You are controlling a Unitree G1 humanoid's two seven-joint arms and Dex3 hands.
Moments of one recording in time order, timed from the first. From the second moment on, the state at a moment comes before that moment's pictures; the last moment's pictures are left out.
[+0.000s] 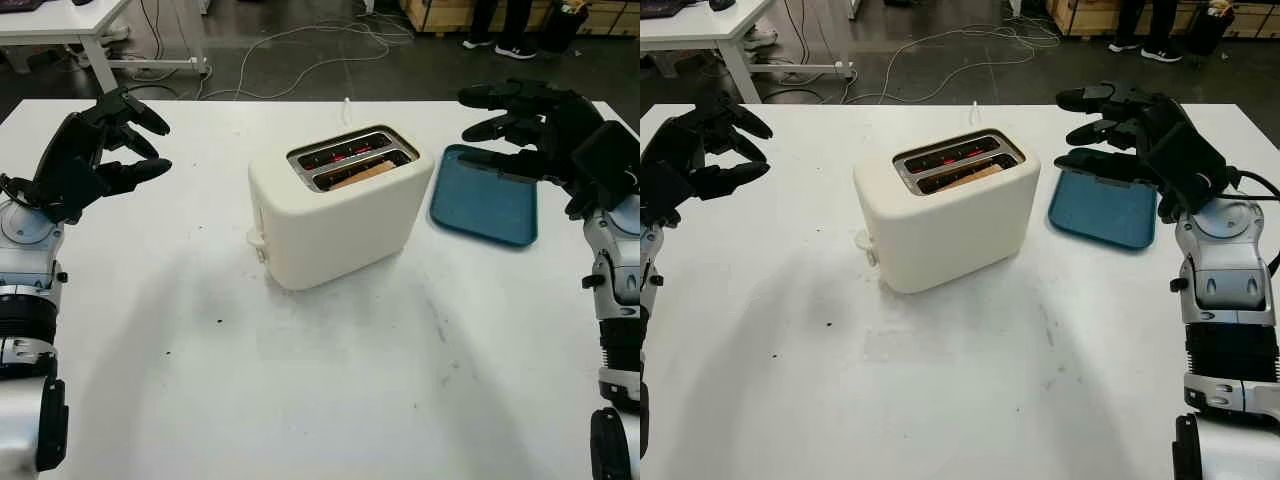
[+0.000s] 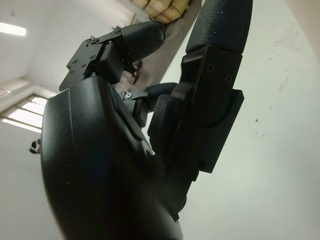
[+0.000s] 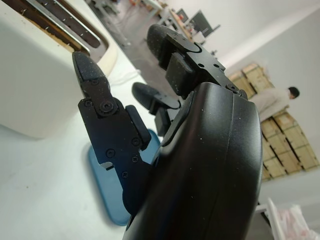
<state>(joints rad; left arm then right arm) -0.65 0.61 0.15 0.72 0.01 -0.50 -0.38 -0.54 -0.55 -0.15 0.16 0.06 0.12 0.40</state>
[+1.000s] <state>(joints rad) -0.65 0.61 0.15 0.71 0.01 -0.50 -0.38 -0.54 -0.55 -0.15 0.16 0.06 0.12 0.40</state>
